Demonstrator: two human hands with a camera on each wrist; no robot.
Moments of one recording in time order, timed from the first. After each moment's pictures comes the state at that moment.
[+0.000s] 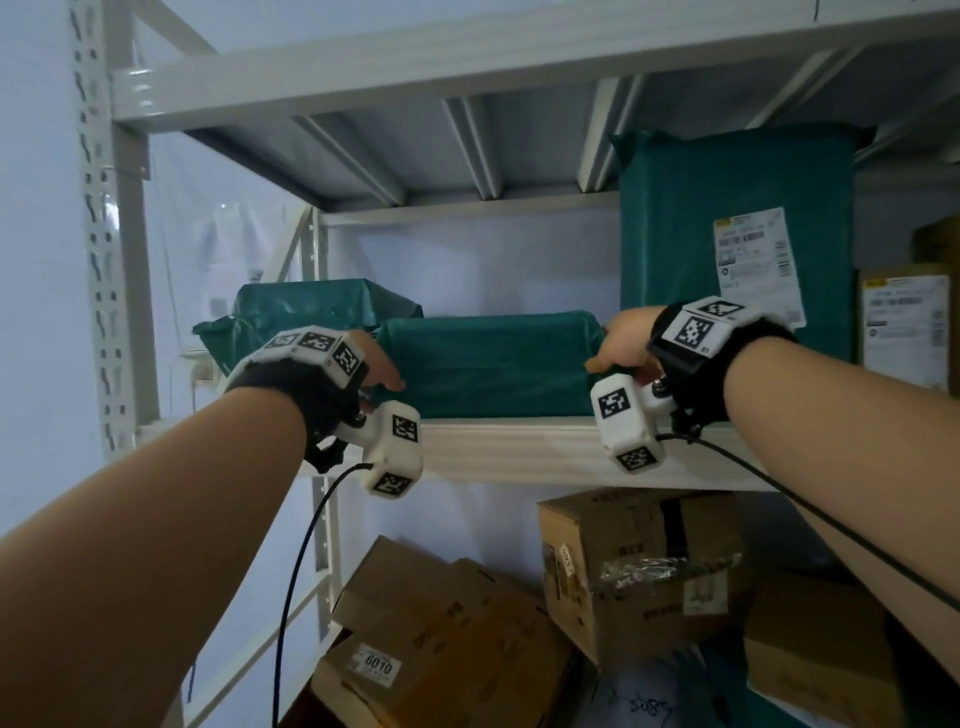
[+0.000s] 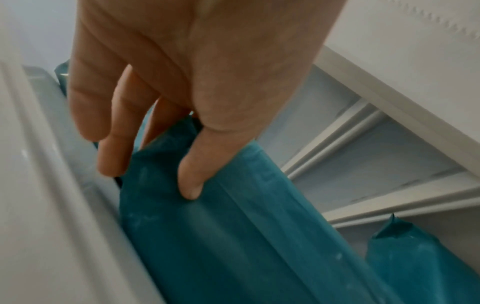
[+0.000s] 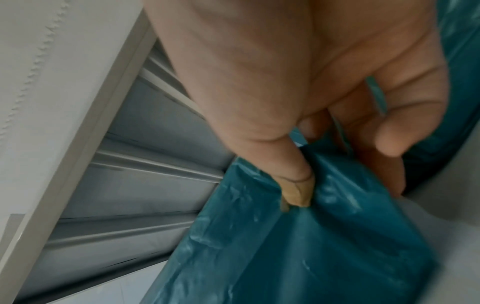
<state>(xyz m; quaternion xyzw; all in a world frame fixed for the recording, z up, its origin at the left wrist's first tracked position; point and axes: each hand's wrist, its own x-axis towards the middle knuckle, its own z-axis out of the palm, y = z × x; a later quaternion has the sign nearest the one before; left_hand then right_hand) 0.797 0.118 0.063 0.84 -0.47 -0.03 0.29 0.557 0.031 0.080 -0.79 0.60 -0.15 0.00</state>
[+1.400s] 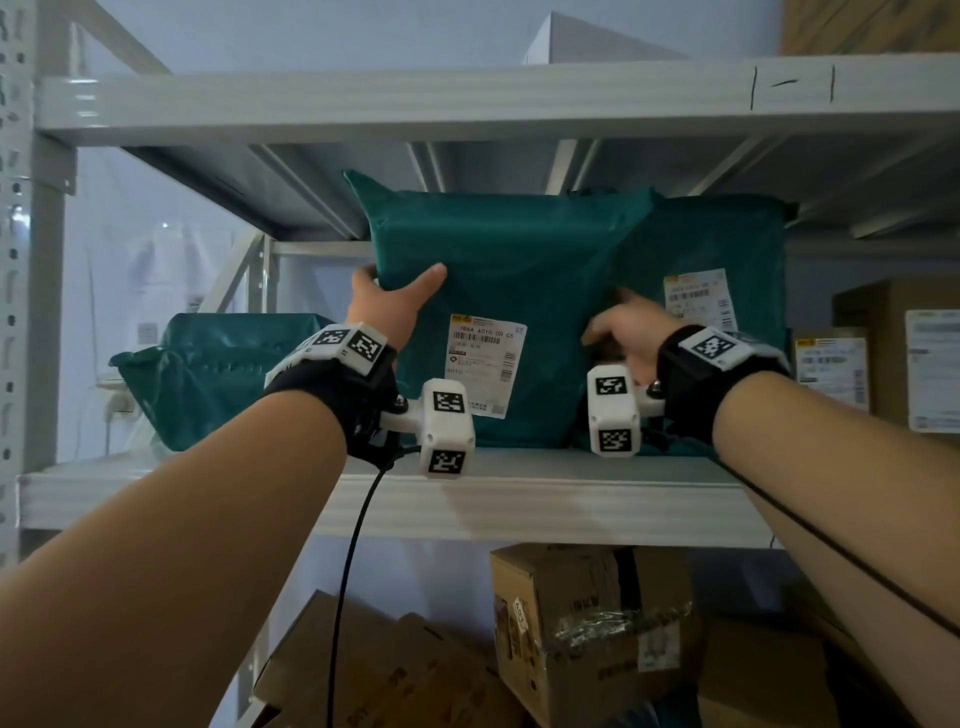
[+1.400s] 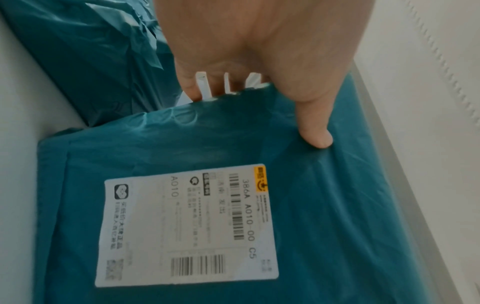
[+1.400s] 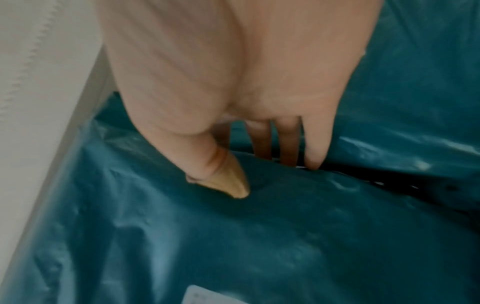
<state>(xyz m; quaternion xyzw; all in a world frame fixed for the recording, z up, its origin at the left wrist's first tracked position) 0.749 0.068 0.104 0.43 -0.48 -0.15 0.75 0.524 0.014 0.106 -0.66 0.31 -0.55 0.42</state>
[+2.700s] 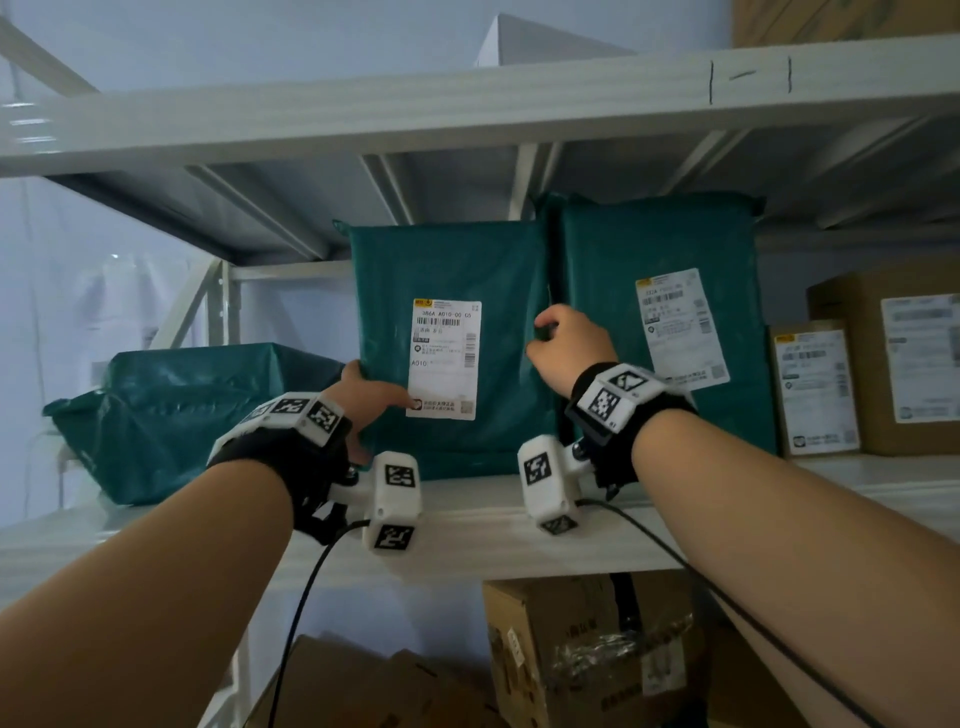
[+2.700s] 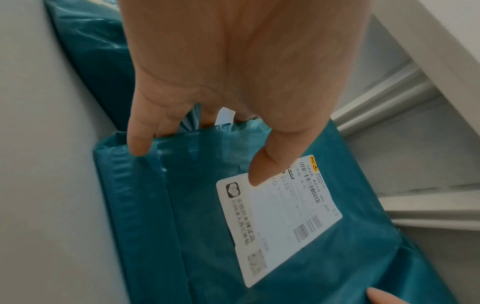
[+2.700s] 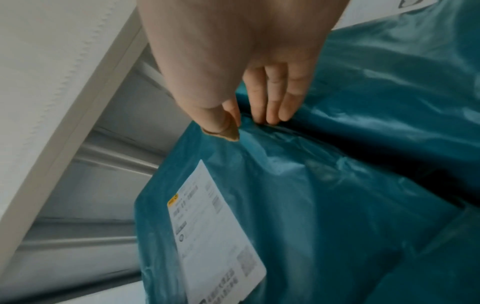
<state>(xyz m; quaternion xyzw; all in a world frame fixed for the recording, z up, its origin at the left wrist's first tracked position) 0.766 0.026 0.073 0.57 -0.47 -0.28 0.61 0.555 -0.011 0.096 -0.70 0.45 -0.54 0.07</state>
